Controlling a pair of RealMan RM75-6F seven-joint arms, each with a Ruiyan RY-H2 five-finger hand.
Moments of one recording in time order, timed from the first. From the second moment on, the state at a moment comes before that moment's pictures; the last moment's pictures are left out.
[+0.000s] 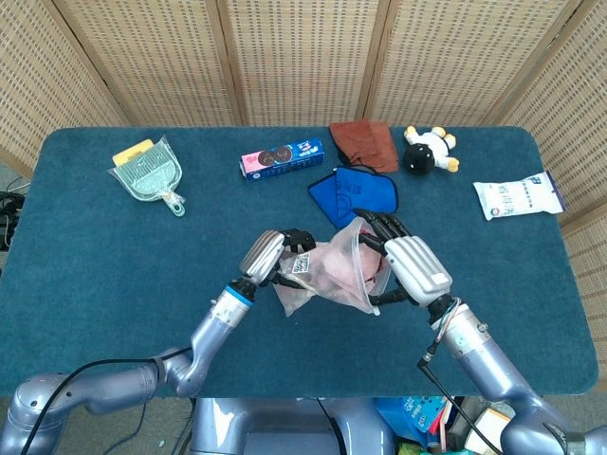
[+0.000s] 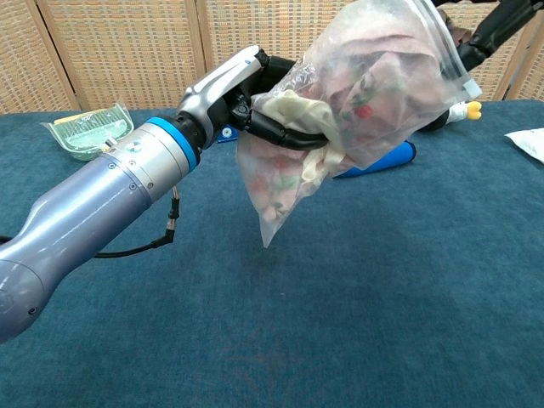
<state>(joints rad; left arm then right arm) -0.87 -1.92 -0.31 -1.16 1.45 1.12 -0.47 0.65 -1.01 0.32 -2.14 -1.11 1.00 -0.02</state>
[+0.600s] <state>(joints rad) -0.87 -1.92 -0.31 -1.23 1.42 1.14 -0.45 0.70 -1.04 0.29 -2.14 -1.08 1.00 -0.11</state>
